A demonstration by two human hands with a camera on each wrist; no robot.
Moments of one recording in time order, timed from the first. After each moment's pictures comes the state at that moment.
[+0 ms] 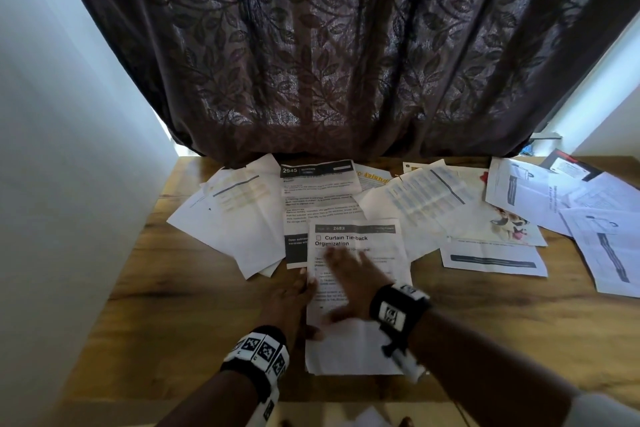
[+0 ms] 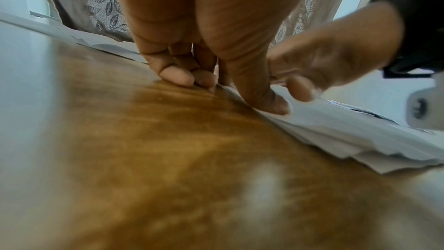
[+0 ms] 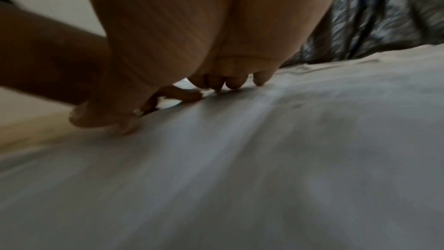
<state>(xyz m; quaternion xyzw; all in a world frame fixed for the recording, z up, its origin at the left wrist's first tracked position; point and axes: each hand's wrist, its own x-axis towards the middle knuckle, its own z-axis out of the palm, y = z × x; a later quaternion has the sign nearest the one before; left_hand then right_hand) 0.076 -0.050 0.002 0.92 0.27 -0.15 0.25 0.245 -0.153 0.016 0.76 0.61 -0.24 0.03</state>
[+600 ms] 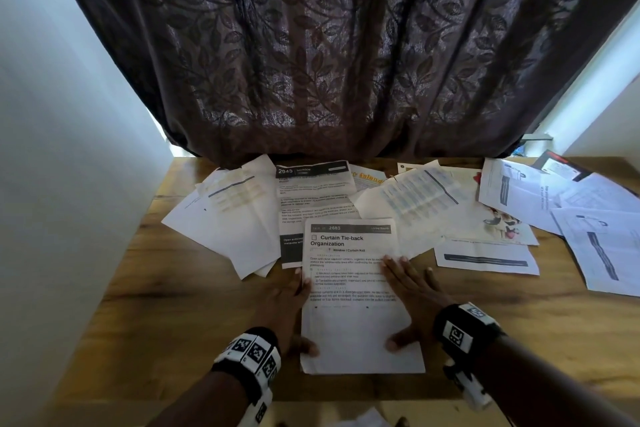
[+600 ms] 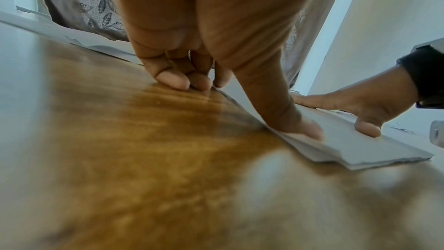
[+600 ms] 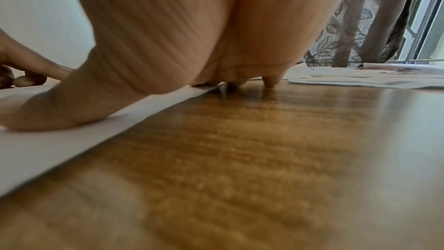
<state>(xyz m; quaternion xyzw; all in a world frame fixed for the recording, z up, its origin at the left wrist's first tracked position) 0.065 -0.051 0.003 0.92 0.24 -0.18 0.25 0.300 -0.256 0.013 0.81 0.50 -0.29 0.08</state>
